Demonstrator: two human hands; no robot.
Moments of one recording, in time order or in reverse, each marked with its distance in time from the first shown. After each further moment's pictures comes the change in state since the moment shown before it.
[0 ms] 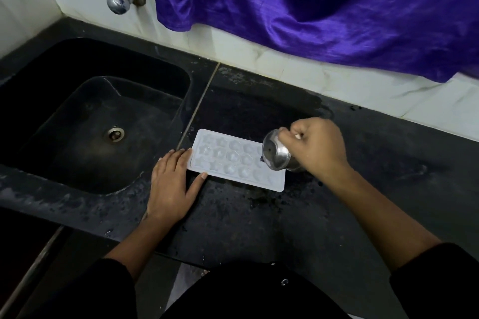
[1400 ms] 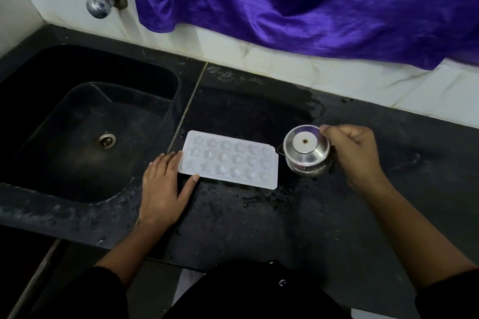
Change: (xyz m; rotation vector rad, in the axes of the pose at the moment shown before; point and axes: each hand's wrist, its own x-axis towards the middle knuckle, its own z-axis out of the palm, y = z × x) left_hand 0.000 0.000 0.001 -0.006 0.000 0.003; right_hand -0.032 0.063 -0.030 0.615 0.172 0.360
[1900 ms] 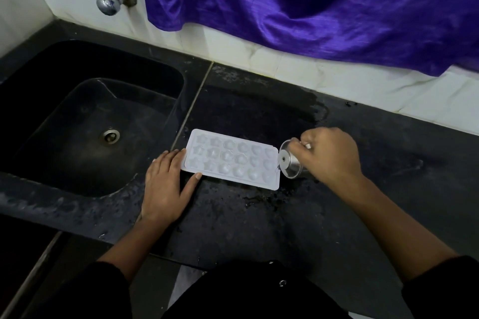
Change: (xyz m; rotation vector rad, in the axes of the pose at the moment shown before) left_hand -0.001 0.001 -0.001 -0.001 0.012 -0.001; right_hand -0.002 -0.018 0.033 -0.926 -0.152 -0.353
